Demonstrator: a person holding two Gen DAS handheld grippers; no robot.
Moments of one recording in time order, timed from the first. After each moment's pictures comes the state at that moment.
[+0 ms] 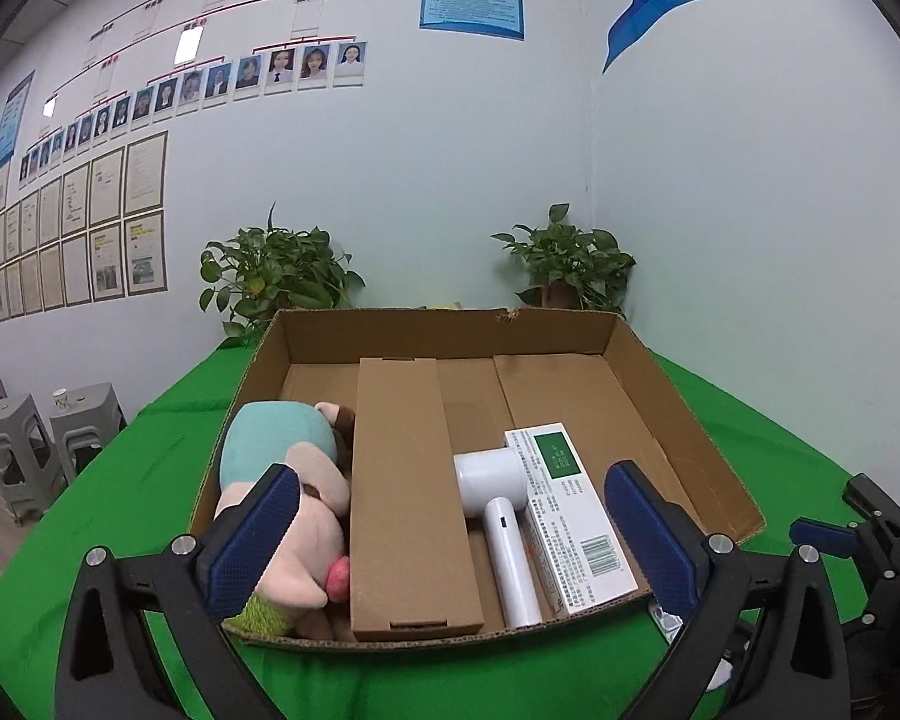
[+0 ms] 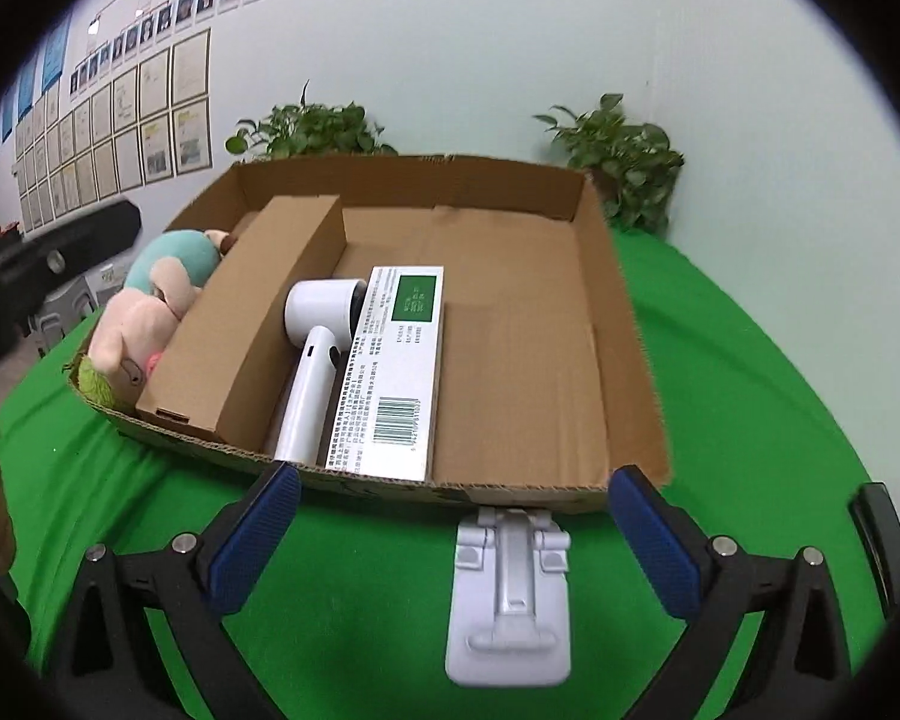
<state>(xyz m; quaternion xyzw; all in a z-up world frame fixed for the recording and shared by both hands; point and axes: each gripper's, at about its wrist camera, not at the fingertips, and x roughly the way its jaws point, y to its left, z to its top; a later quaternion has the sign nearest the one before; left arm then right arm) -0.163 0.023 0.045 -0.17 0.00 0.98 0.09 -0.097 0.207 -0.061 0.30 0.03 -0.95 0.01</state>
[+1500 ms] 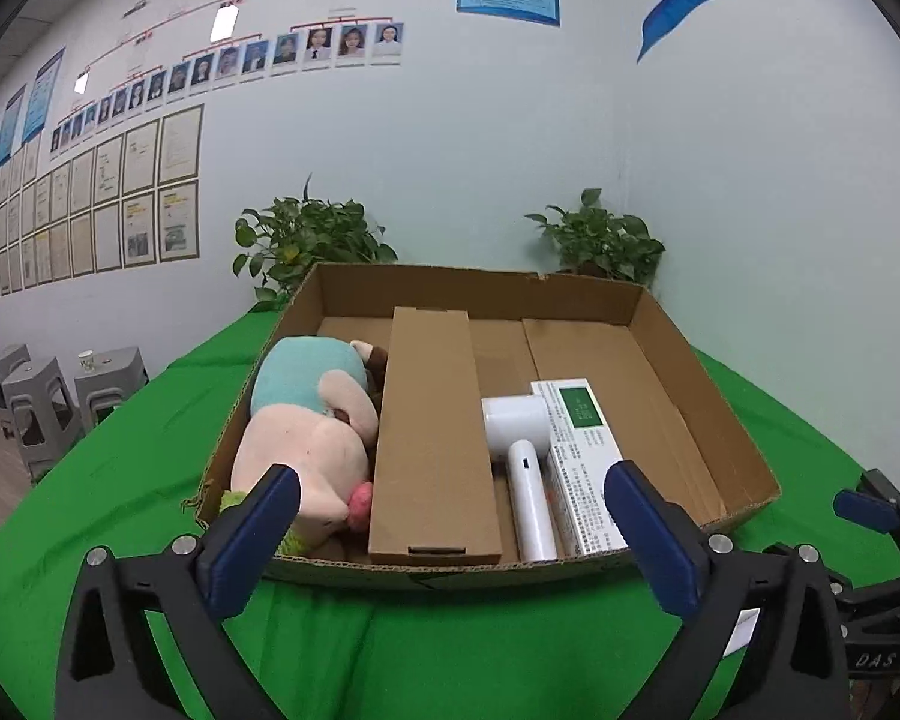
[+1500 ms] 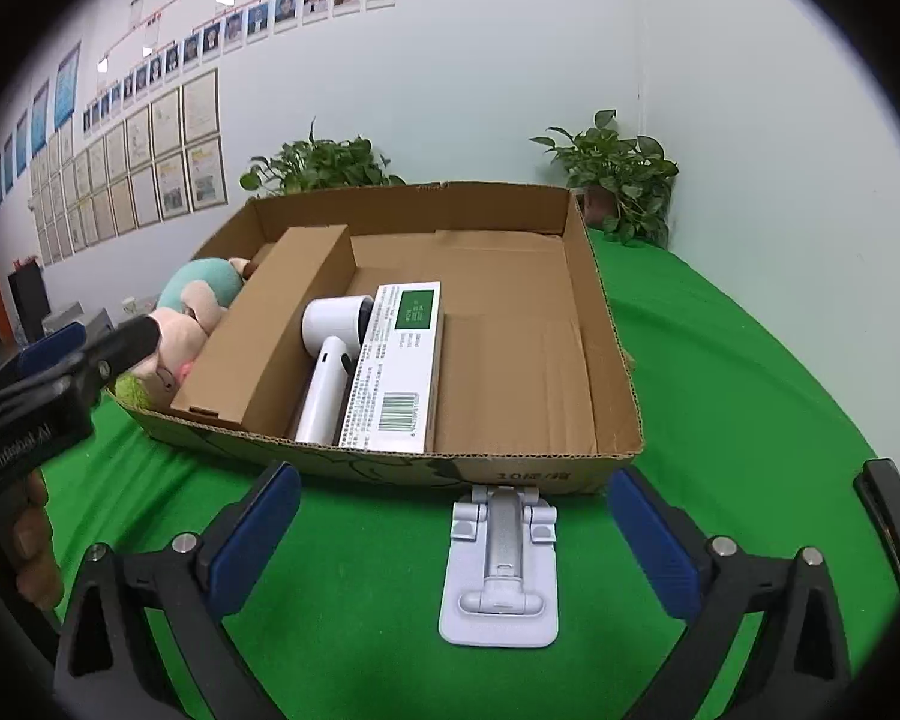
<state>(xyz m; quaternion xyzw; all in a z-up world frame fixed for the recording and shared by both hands) -0.137 0.021 0.005 -0.20 -0.02 0.98 0.05 -0.073 0.232 -0.065 0.28 0.00 -0.96 0.02</state>
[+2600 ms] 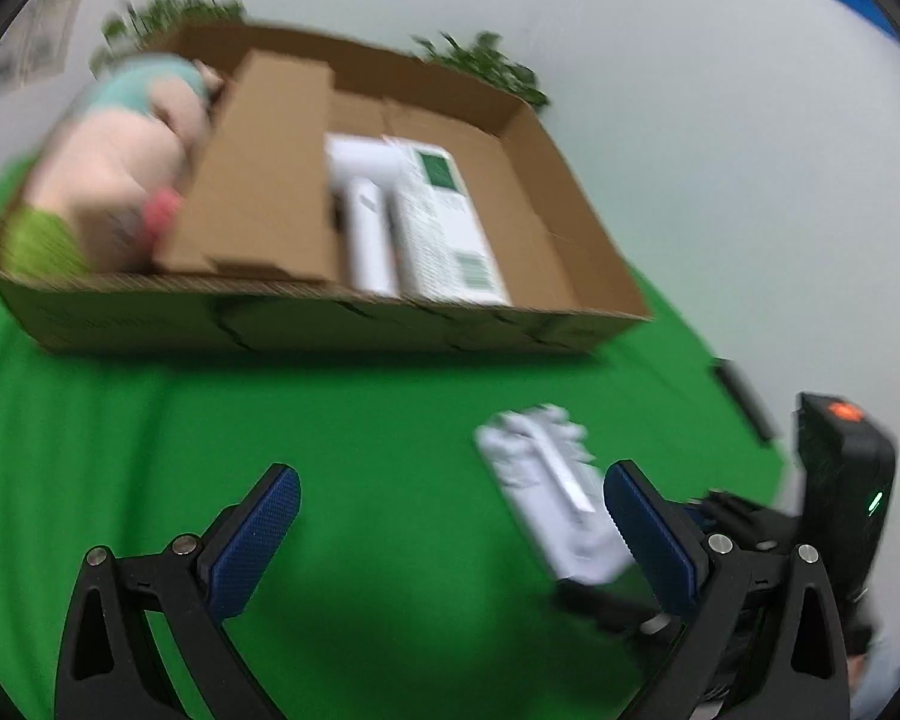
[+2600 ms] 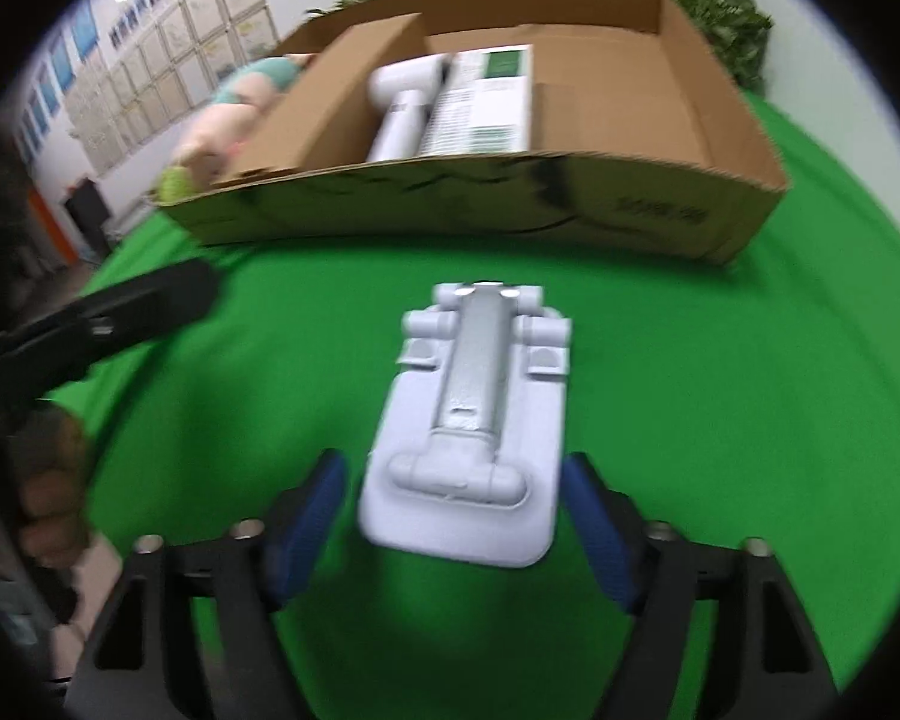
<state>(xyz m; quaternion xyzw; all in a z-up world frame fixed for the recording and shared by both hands) -0.146 0.038 -0.091 -0.40 -0.12 0.87 0.27 -0.046 0.211 -0.155 0.45 -0.01 -0.88 0.14</state>
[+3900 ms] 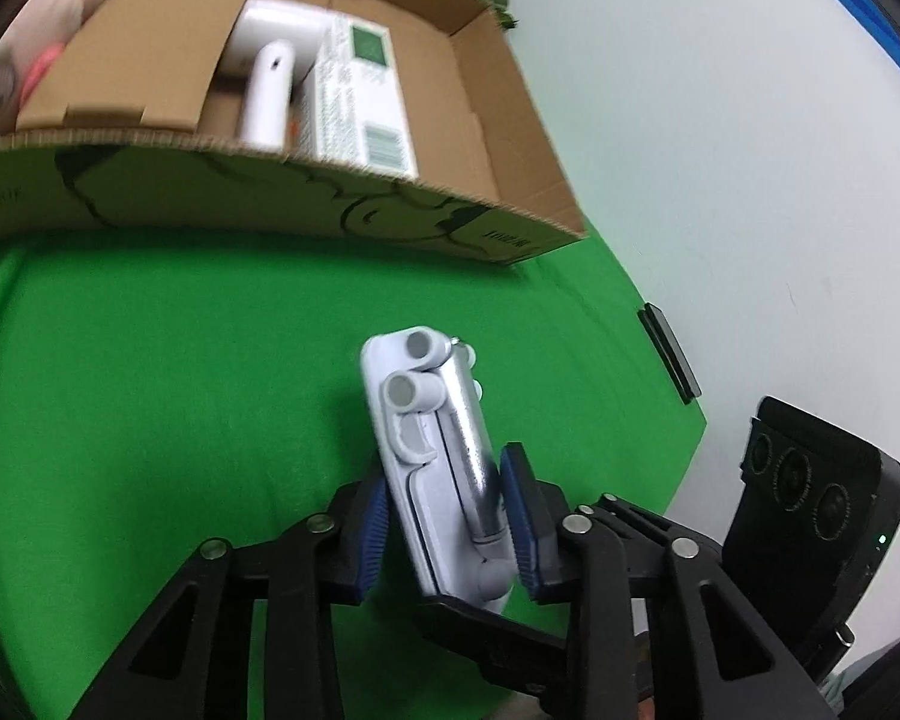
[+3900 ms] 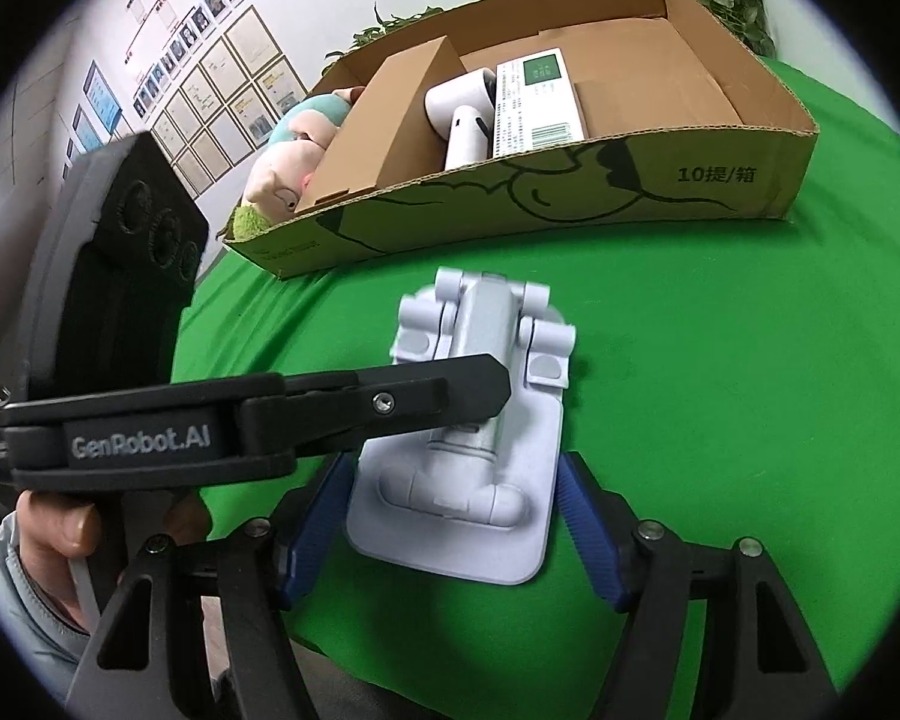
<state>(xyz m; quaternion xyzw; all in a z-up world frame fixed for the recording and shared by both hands) -0.143 0.063 -0.104 -0.48 -0.16 0.79 0.35 -0.034 0.206 -0.158 0.42 -0.12 -0.88 0.19</state>
